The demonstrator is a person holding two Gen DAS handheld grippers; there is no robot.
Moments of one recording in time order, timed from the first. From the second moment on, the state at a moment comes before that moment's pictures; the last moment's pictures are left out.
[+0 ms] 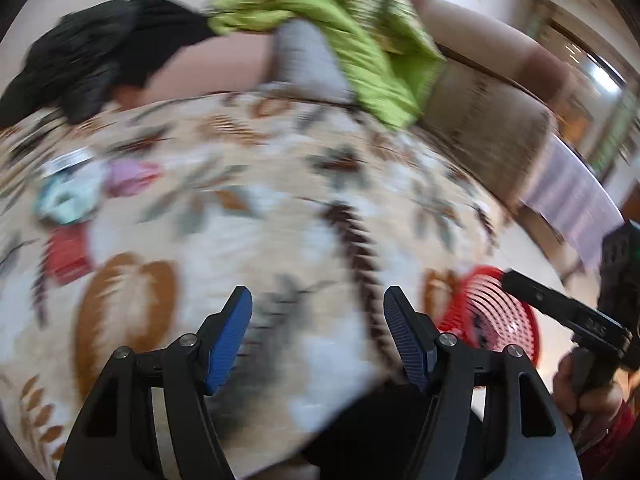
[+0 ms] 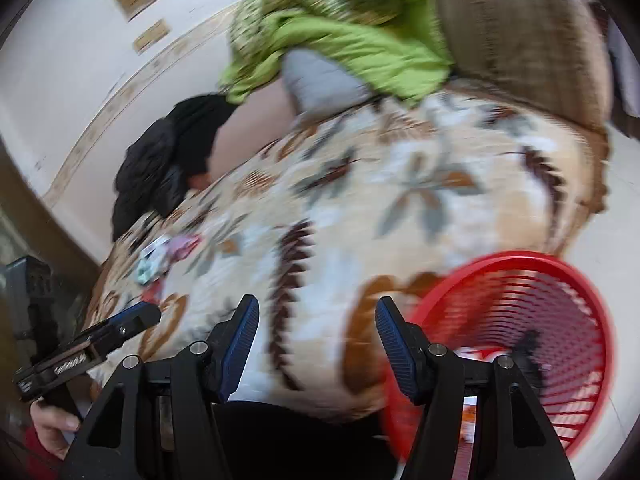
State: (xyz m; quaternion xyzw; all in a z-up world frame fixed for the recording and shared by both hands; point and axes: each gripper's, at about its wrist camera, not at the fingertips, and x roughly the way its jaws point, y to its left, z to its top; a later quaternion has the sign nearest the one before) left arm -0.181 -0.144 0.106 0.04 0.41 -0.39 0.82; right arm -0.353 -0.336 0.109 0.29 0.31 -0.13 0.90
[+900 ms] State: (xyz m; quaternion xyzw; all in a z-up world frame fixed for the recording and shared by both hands) left arm 0.000 -0.042 0.028 -0.02 0.46 -0.12 0.88; right arm -0.170 -0.229 0.100 0.24 0.37 0.00 0.90
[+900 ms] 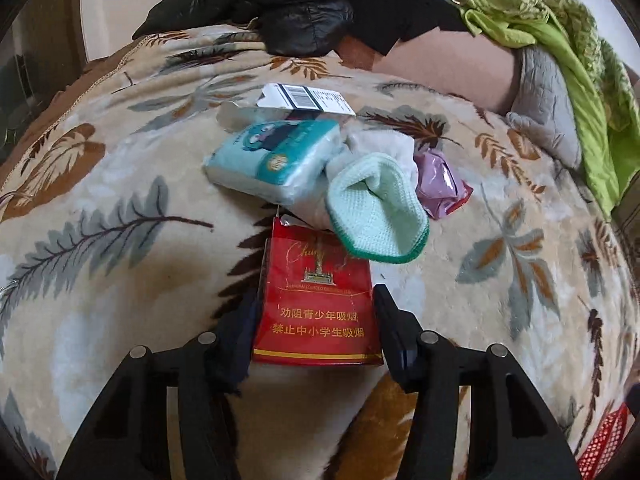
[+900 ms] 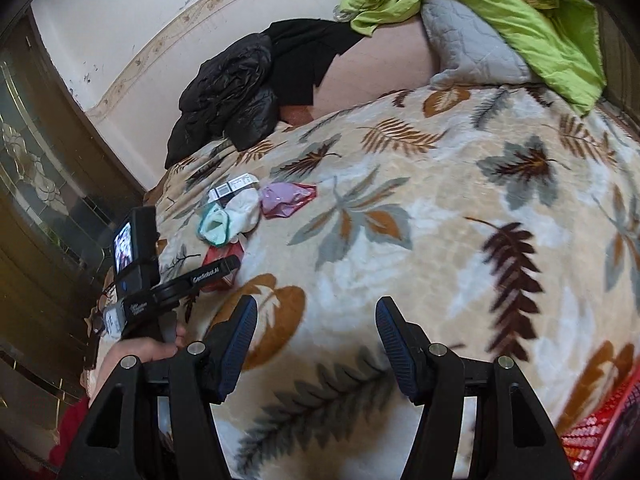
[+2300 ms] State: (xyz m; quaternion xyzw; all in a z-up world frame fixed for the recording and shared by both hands) left arm -0.046 -0.006 0.062 0.03 0.38 -0.13 0.92; right arm -0.084 -0.174 0.071 0.16 0.38 0.01 0.91
